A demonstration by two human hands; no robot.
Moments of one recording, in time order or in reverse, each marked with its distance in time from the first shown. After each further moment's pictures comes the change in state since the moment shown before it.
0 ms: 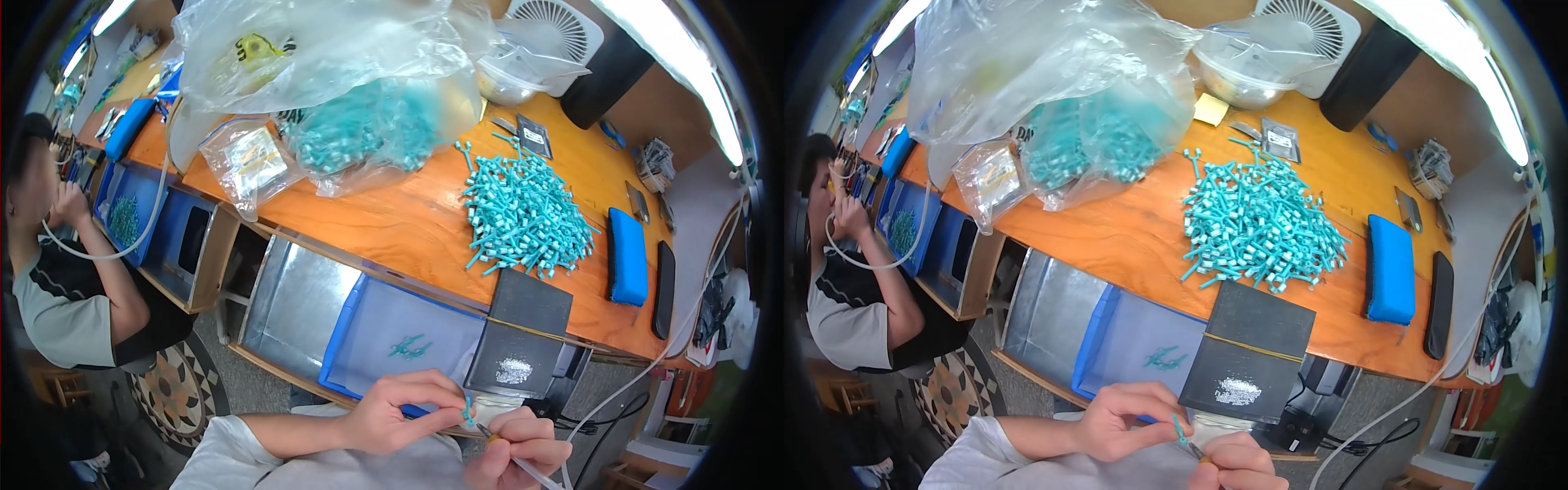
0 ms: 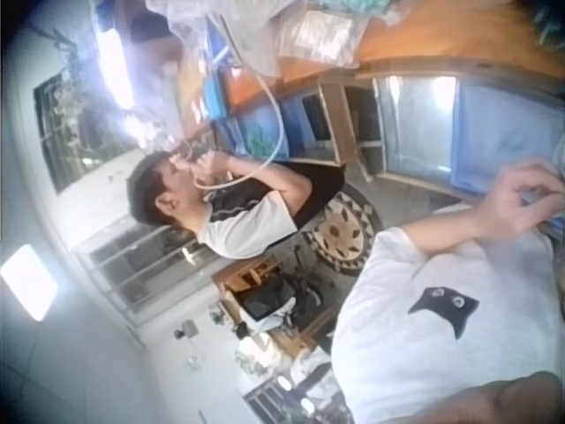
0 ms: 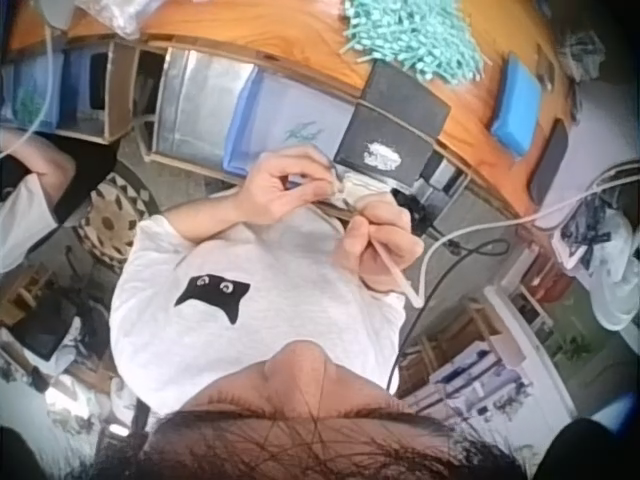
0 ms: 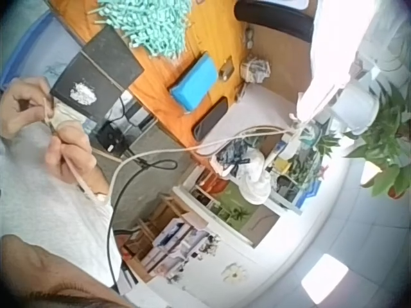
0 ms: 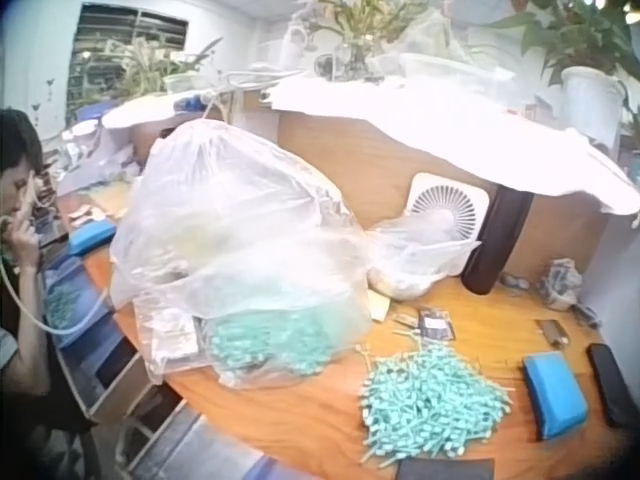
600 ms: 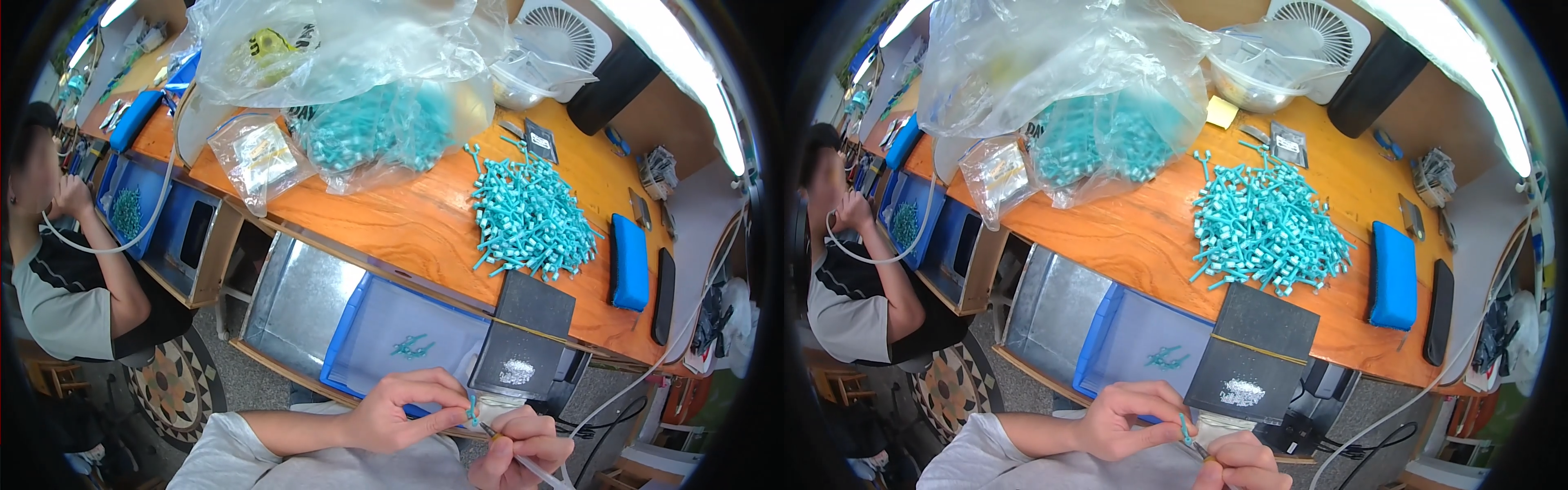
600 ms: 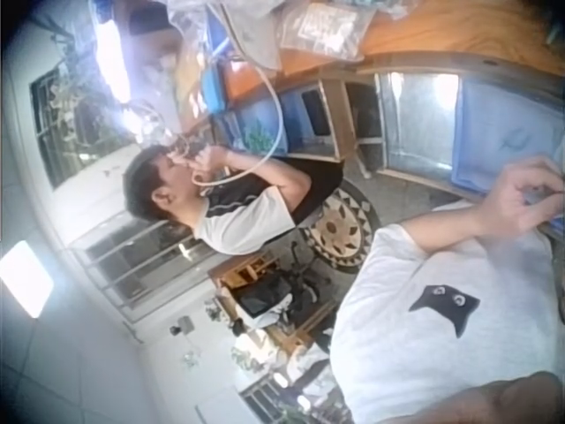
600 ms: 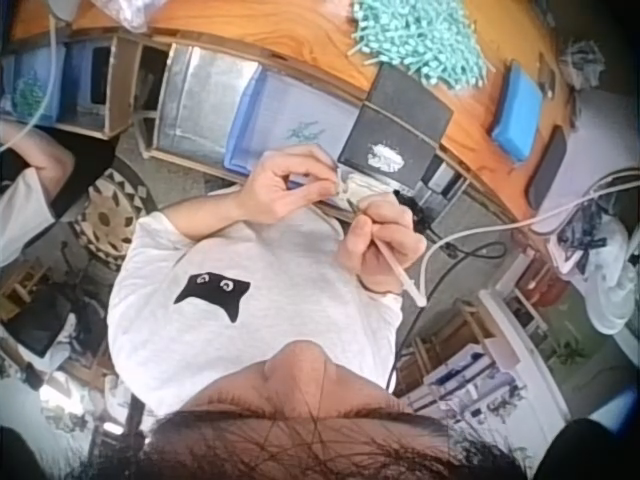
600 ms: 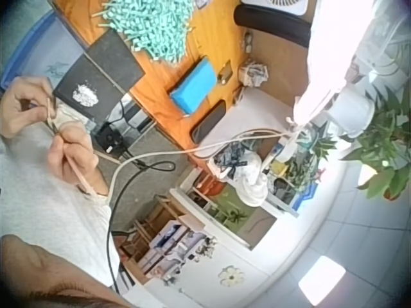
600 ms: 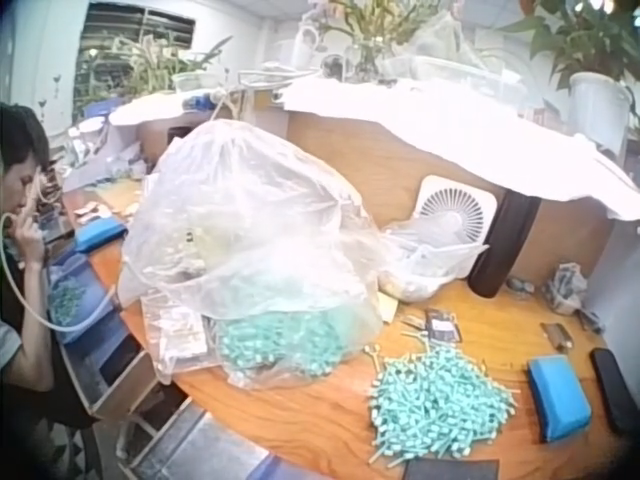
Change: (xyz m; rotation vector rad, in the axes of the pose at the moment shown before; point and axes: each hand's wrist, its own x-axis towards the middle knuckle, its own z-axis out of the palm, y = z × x) left_hand 0.003 0.003 -0.002 0.006 -0.002 0.012; right_hand 0.002 -0.003 -0.004 -0.049 -0.052 0.058
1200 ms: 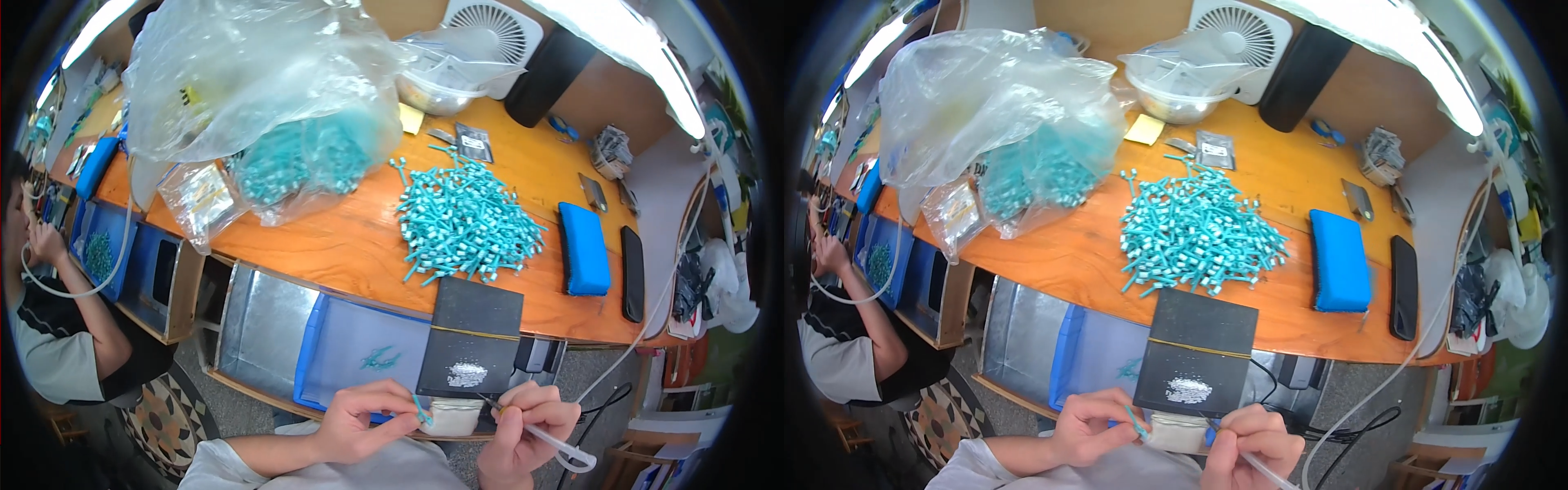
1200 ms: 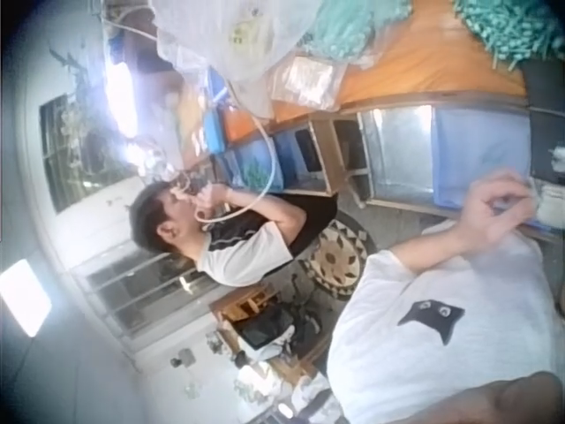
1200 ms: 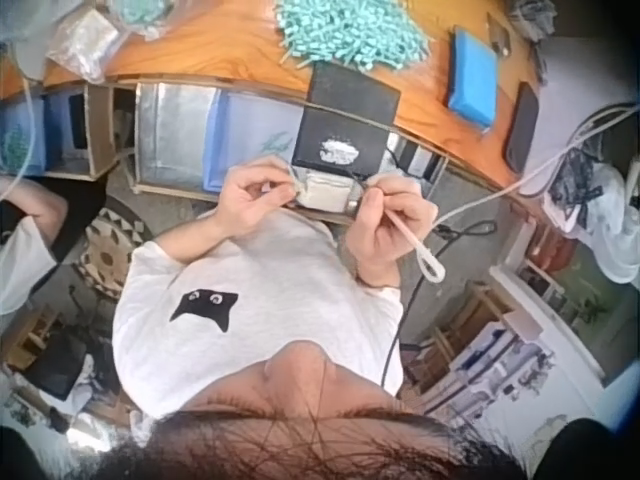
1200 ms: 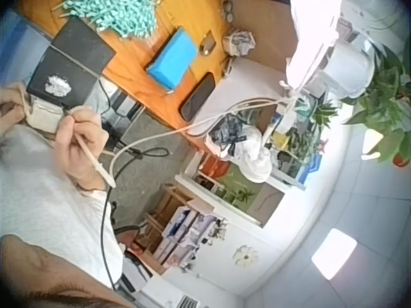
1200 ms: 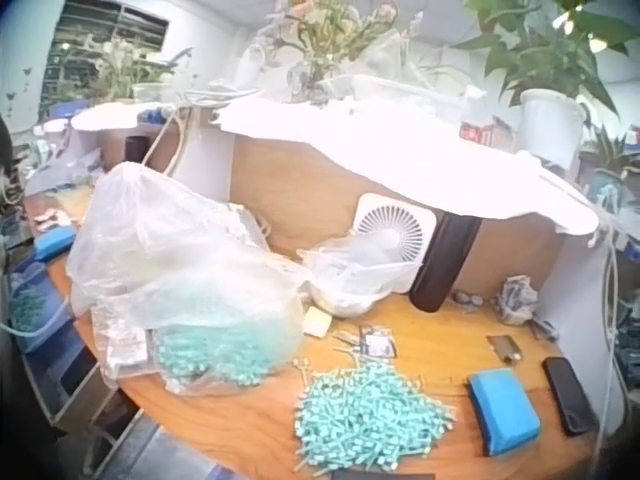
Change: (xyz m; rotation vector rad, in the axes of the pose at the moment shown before) left_hand -0.009 -0.009 0.004 -0.095 0.065 -0.121; right_hand 0.009 0.010 -0.013 -0.235 0.306 0.090
